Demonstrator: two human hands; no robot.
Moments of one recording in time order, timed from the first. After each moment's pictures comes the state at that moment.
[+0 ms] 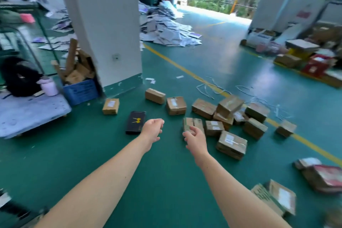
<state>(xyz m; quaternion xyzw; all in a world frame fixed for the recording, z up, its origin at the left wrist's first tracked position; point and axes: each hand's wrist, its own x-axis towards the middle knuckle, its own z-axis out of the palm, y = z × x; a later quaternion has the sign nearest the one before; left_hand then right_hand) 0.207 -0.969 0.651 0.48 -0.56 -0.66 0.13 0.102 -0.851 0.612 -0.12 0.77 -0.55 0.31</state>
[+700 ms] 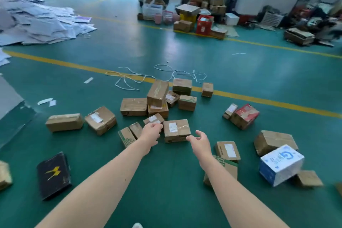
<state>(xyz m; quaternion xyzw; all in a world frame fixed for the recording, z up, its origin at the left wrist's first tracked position) -0.140 -0.980 0.593 0.32 -0.66 -0.66 -0.14 -0.136 -0.803 0.575 0.20 0.78 -0.58 0.16</state>
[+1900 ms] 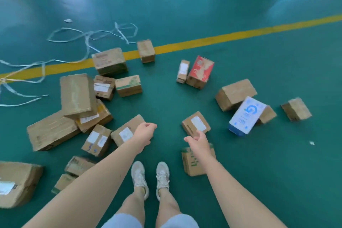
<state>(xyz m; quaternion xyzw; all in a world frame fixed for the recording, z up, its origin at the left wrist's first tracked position) -0.592 -0.825 0.452 0.22 -0.73 -0.49 -0.43 -0.483 -0.663 0.471 0.49 0.67 -0.53 0.18</state>
